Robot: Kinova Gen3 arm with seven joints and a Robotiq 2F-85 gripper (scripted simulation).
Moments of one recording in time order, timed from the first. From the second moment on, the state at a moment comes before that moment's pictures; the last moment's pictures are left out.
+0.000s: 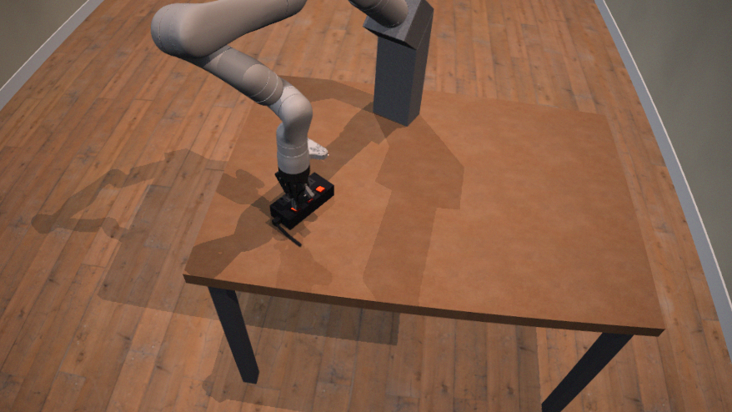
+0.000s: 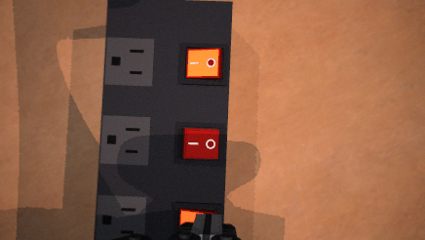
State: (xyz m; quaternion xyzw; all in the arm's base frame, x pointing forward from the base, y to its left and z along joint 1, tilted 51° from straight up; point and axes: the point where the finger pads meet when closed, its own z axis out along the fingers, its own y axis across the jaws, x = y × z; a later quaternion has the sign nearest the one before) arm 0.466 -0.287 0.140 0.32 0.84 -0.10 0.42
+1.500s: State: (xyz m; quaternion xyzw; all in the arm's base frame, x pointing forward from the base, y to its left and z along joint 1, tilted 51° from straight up) arm 0.469 -0.289 0.135 0.32 0.84 -0.10 0.41
